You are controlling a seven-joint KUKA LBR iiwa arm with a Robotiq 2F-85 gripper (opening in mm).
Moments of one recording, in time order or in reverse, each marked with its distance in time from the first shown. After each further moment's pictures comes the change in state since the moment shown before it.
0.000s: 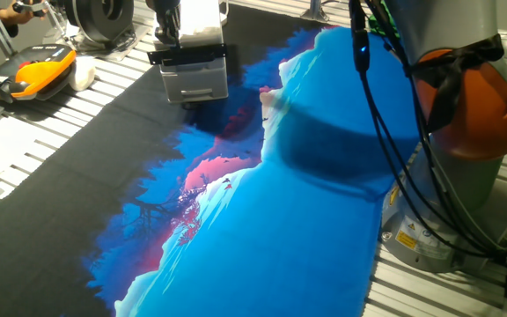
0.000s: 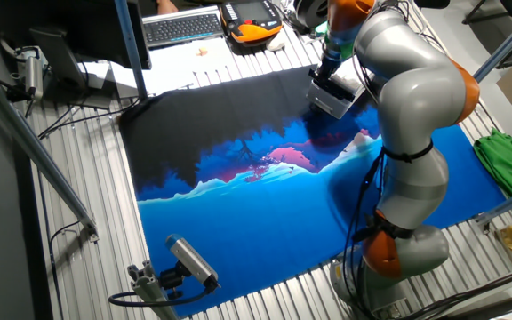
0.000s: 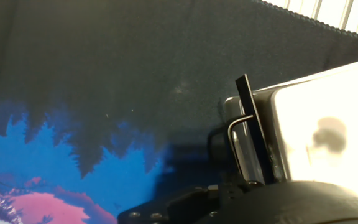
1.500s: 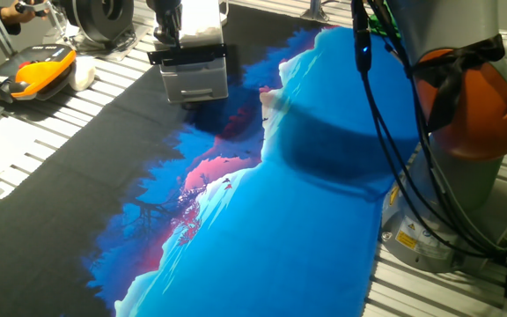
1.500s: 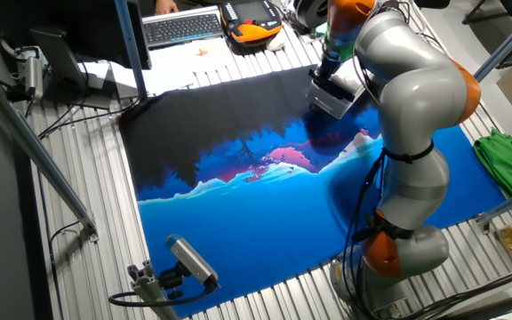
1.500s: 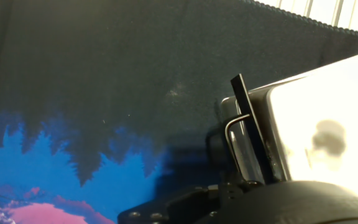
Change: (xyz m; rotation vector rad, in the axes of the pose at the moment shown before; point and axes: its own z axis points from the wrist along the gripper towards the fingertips) arm 0.000 0.000 0.001 0.010 -0.019 0.094
